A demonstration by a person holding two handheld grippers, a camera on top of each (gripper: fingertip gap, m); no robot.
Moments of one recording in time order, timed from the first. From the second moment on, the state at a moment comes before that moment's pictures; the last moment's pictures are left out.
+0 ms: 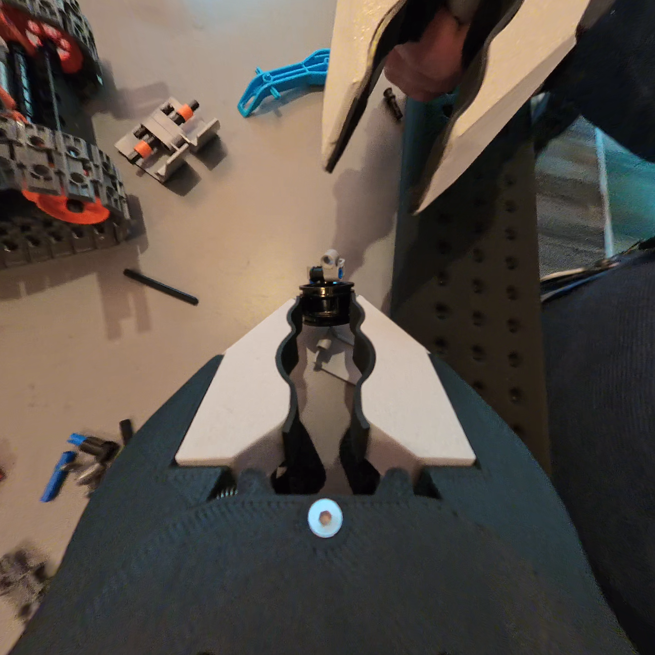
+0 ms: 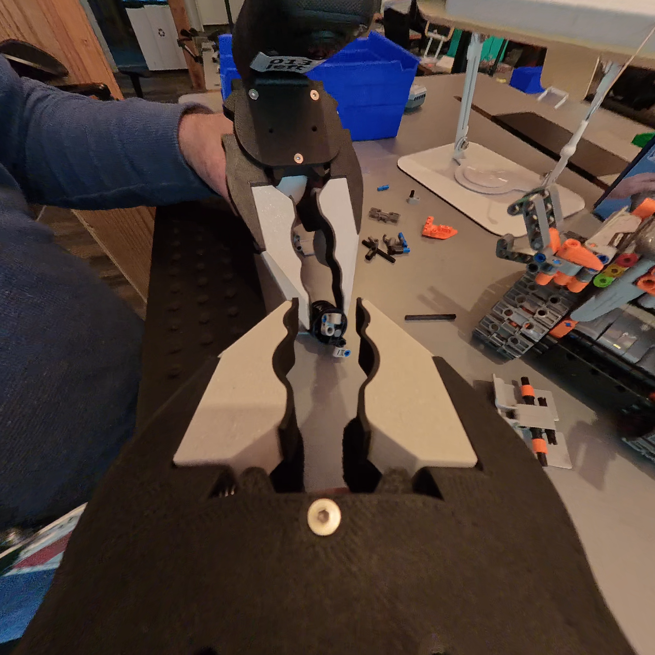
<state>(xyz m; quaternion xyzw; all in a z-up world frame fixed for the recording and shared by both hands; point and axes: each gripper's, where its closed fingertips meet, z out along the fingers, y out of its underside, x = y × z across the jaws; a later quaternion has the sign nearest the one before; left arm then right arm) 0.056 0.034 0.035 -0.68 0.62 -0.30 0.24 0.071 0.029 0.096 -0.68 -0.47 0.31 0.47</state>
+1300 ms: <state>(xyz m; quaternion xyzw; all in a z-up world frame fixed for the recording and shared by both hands) -0.207 0.072 0.066 -0.88 0.36 -0.07 0.29 0.045 0.056 0.078 -0.67 -0.55 0.29 0.40</state>
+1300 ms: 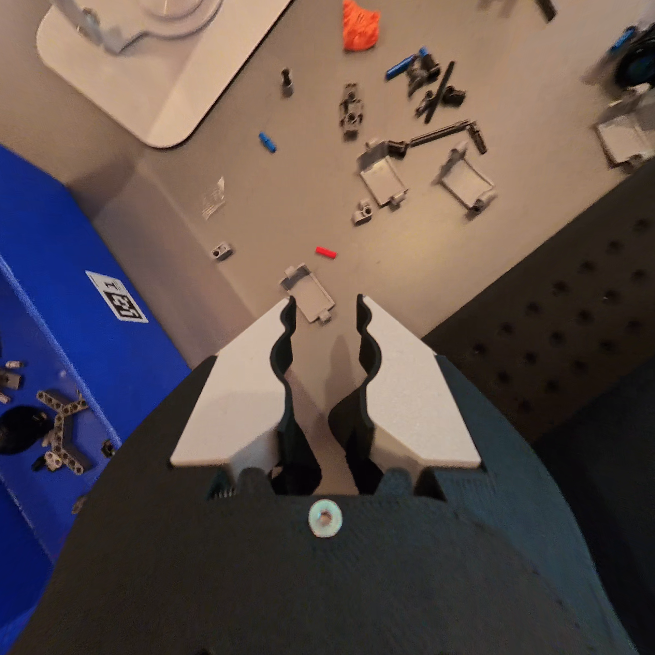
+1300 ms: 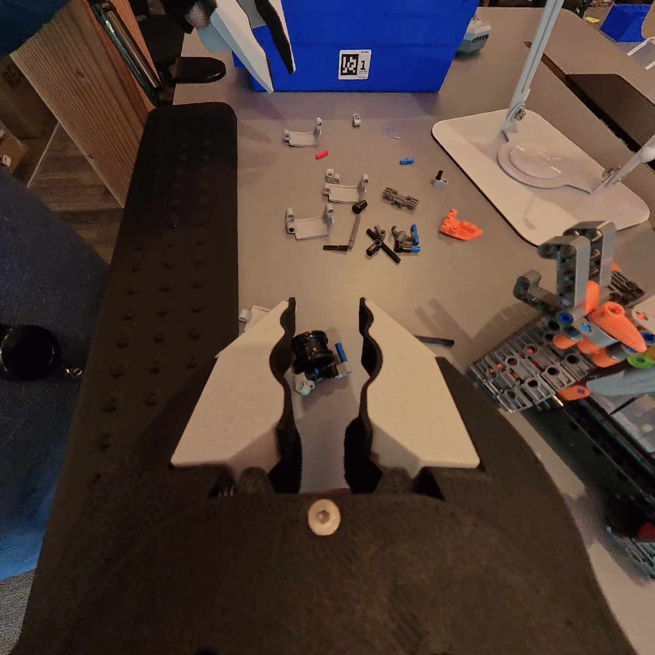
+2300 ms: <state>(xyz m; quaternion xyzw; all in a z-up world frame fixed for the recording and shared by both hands) -0.190 0.085 0.038 -0.89 0.32 -0.11 0.31 0.068 0.054 0.051 -0.70 -0.57 0.27 0.33</state>
